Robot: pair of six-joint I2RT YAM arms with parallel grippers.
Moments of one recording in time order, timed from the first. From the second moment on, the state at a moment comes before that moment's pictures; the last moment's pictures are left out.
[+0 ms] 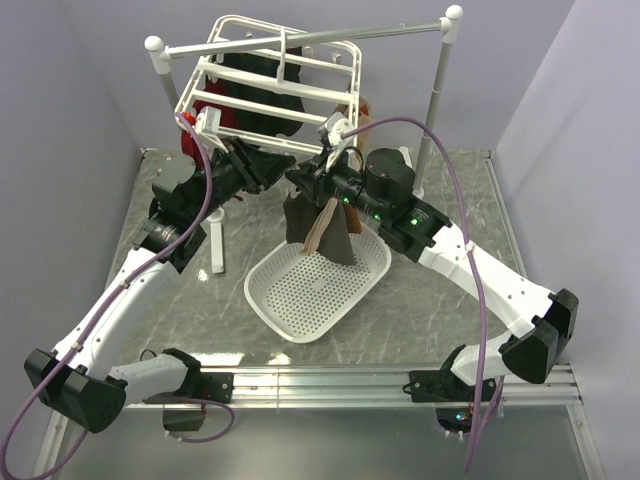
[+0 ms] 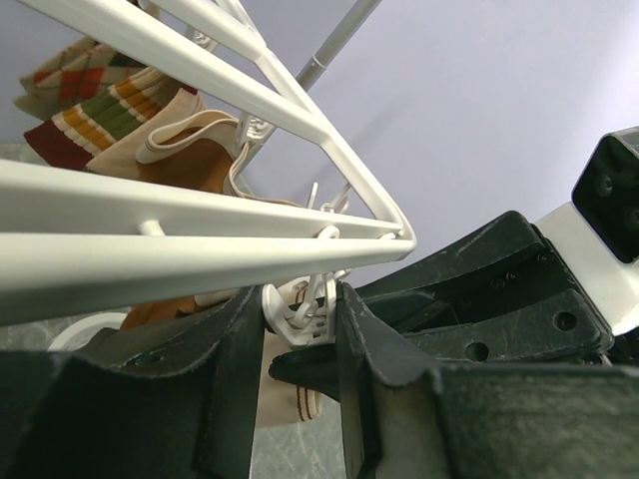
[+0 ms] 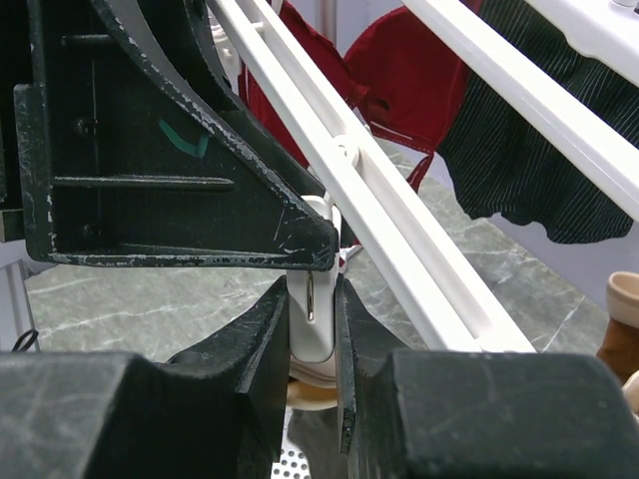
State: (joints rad) left arm -0.44 1.14 1.21 0.07 0.32 -0.77; right arm 0.80 1.41 1.44 -0.01 -0.17 0.02
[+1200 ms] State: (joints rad) left arm -0.43 1.14 1.21 0.10 0.31 -0.79; right arm 0.80 1.40 1.43 0.00 -0.17 0.02
